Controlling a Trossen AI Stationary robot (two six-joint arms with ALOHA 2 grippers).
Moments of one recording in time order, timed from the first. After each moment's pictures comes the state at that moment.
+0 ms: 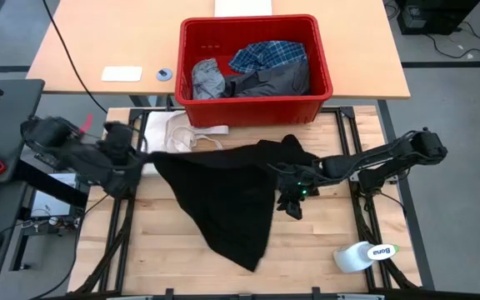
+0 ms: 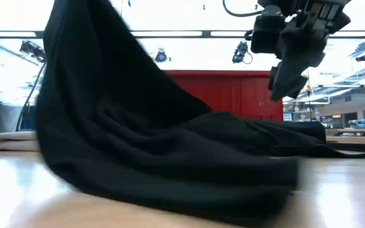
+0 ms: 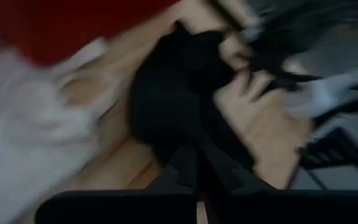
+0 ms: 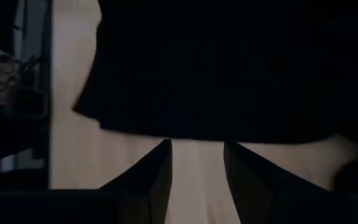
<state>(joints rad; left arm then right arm) -0.56 1.05 1.70 -1.53 -0.64 -1.24 0.10 1.35 0.76 -0.30 -0.26 0.48</state>
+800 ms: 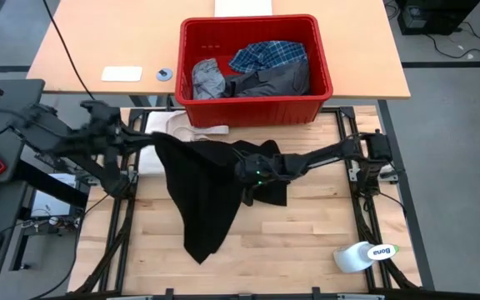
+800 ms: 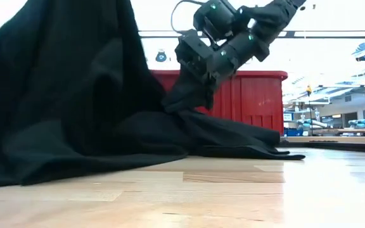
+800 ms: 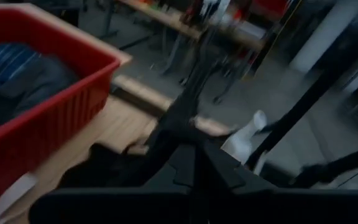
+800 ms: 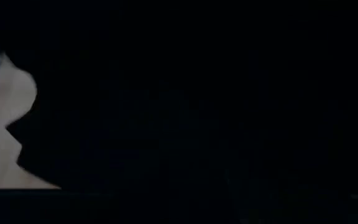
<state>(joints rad) -0.56 1.09 1.85 -1.12 -0.74 -0.65 -0.03 1.85 1.08 0.10 -0.13 0.28</state>
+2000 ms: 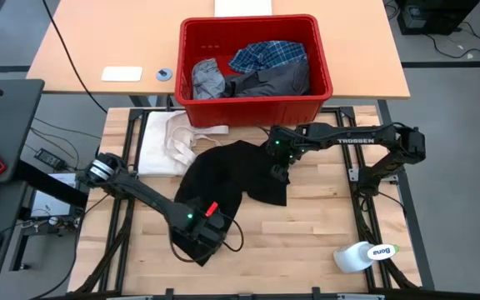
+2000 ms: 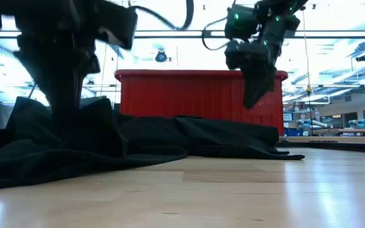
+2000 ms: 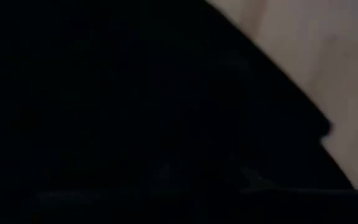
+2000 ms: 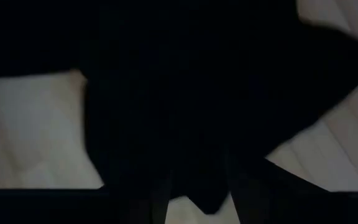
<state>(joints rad) -0.49 1.83 1.31 -0.91 -0.18 -0.77 -0.26 1.53 1.09 -0.75 -0.12 0.27</state>
